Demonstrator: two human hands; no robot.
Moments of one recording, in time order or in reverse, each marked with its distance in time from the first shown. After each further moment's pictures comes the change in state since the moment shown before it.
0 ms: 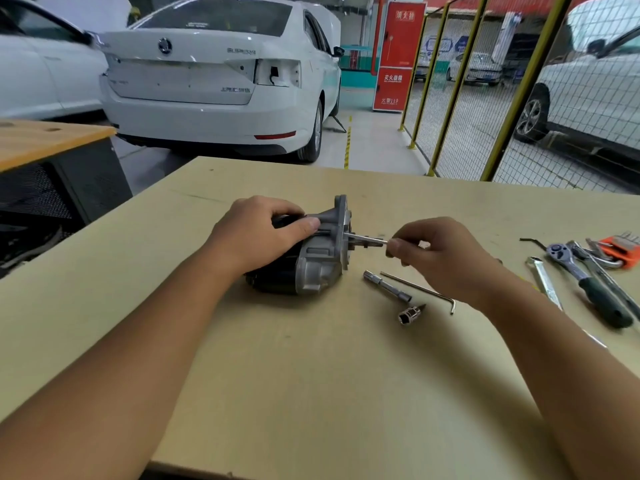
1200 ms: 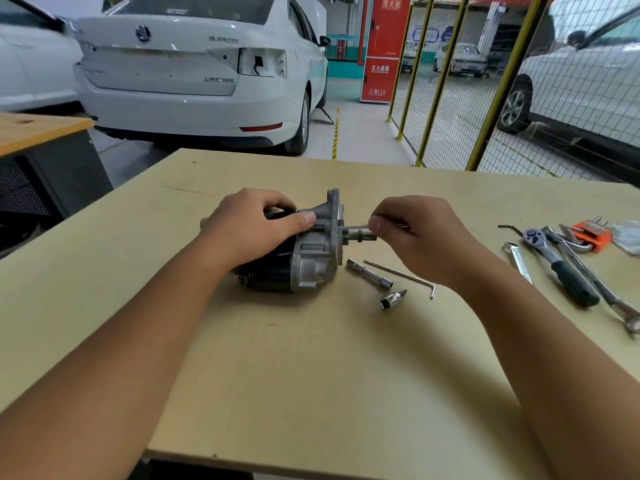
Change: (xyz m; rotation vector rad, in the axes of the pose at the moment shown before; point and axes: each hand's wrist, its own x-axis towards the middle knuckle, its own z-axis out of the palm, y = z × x) left_hand -0.008 0.020 0.006 -0.076 -0.032 -0.081; right_hand -0.004 -0.011 -0.005 -0.180 0.123 -0.203
